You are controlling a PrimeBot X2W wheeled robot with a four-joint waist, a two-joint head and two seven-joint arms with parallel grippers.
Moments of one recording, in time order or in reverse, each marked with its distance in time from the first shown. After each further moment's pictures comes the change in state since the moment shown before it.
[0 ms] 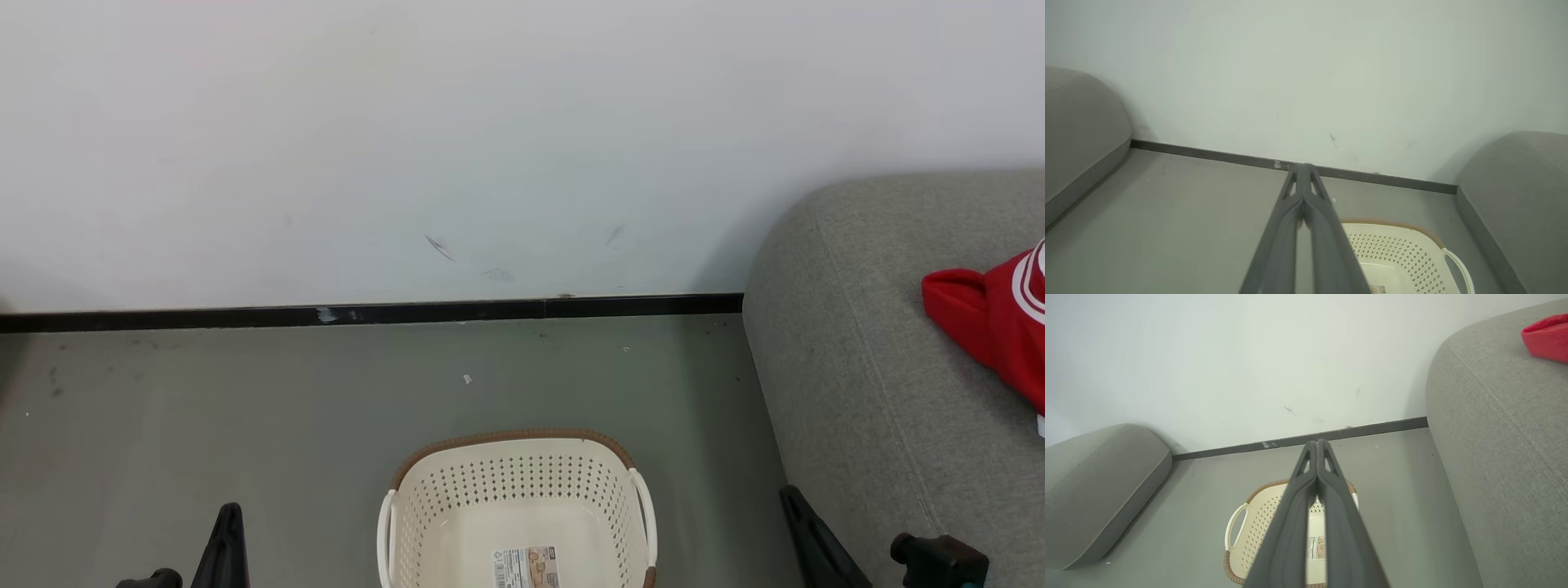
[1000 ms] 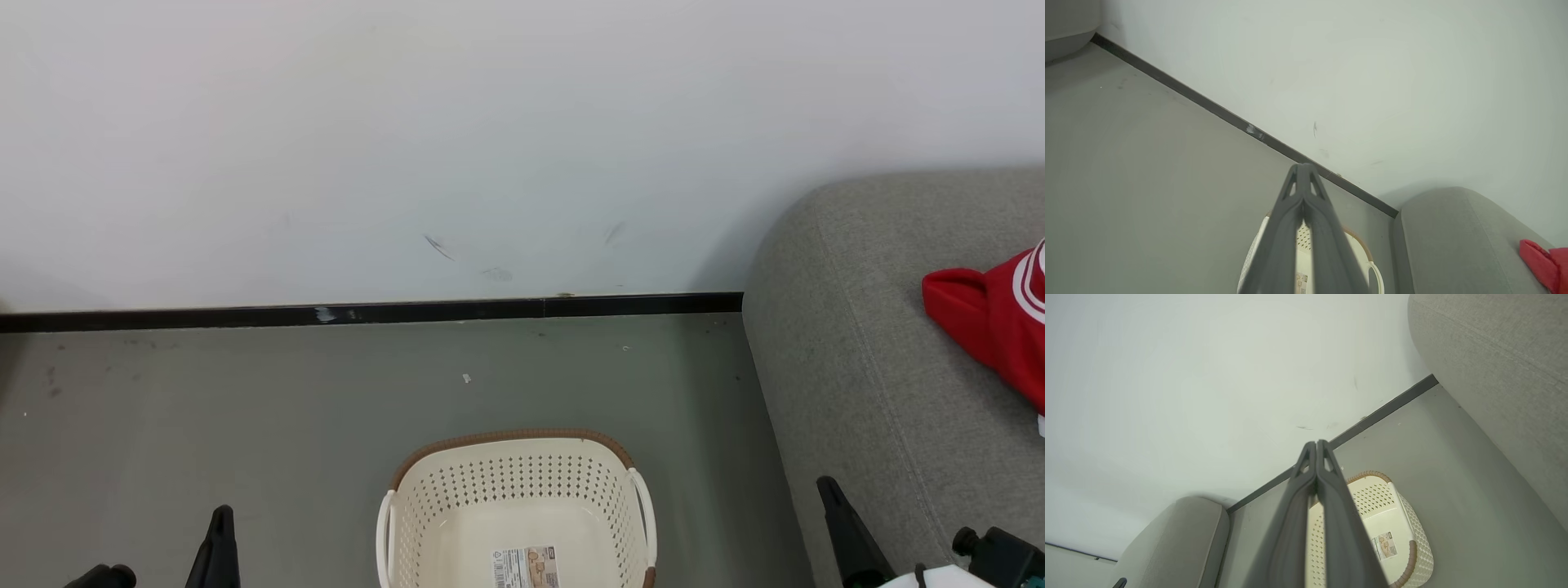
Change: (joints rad) left arm -0.022 -0.031 0.066 0.009 -0.391 -0.079 0.106; right arm -0.028 -0.023 -0.038 0.020 0.486 0.000 0.087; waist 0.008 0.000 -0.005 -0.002
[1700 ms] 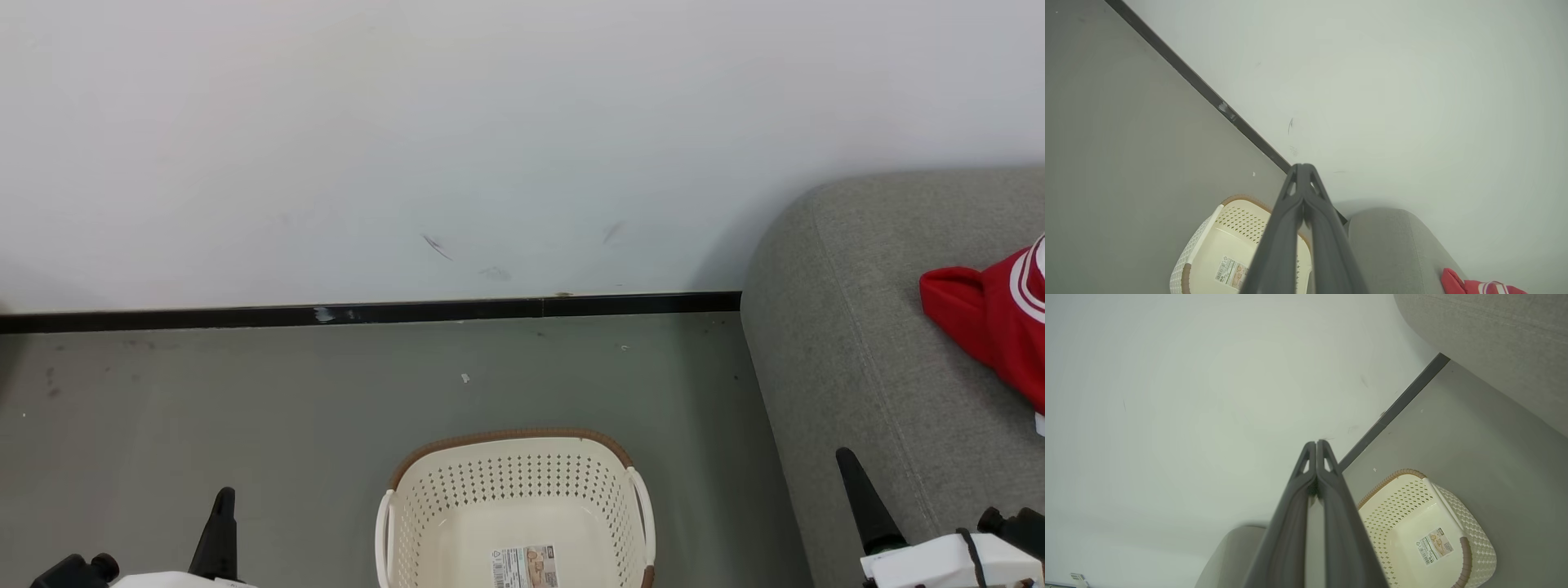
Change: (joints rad) left arm -0.049 -0.020 0.041 0.026 -0.253 -0.057 0.071; right arm -0.070 -0.027 -0.014 0.050 0.310 0.000 0.054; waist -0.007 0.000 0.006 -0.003
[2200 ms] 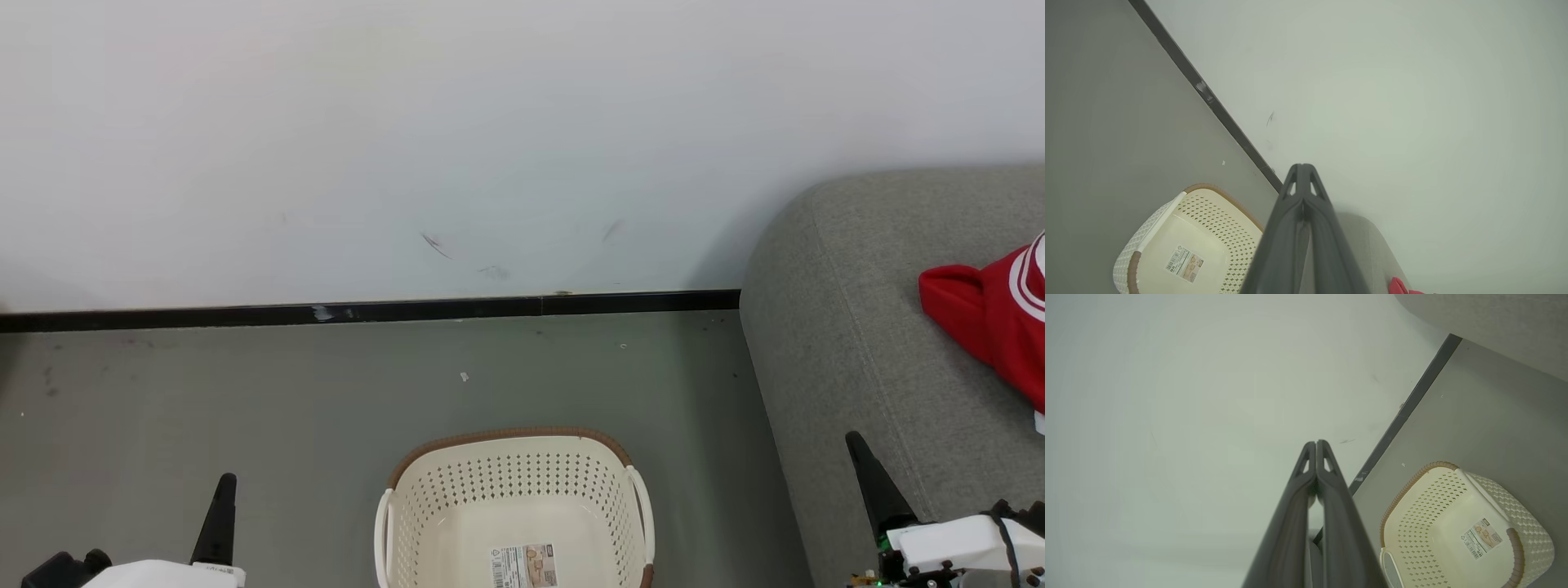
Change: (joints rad) left arm -0.036 -0.013 0.031 0.026 -0.188 -0.049 0.049; right arm -0.049 -0.020 -0.007 0.030 0.227 0.000 0.042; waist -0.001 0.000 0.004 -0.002
